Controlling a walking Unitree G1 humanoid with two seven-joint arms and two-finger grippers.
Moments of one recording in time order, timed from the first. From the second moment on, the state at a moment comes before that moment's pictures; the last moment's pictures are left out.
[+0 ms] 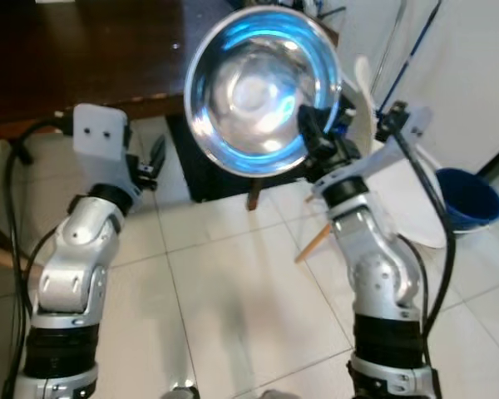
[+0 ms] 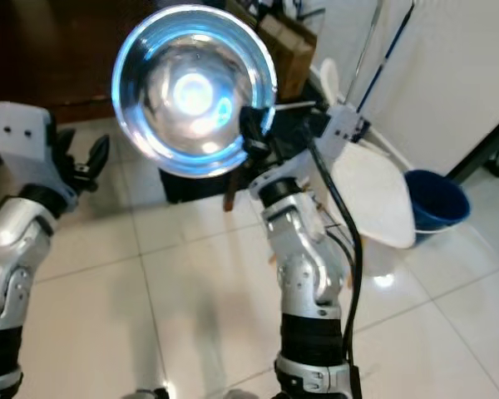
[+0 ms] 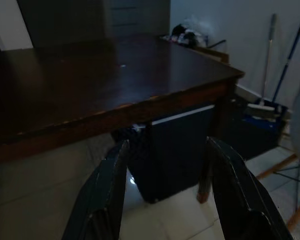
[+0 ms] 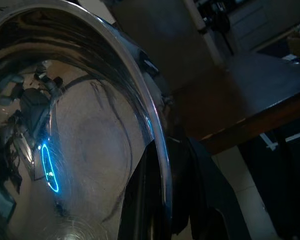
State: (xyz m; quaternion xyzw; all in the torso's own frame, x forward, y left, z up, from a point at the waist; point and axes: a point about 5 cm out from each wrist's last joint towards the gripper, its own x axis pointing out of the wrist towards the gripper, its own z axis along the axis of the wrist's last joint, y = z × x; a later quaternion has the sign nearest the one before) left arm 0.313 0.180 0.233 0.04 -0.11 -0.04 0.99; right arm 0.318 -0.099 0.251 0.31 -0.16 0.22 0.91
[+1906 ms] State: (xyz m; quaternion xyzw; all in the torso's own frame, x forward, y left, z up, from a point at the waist) left arm 0.310 0.222 0.240 0.09 -0.13 0.13 0.98; right arm 0.330 -0.144 0.228 0.29 -0.08 0.19 0.93
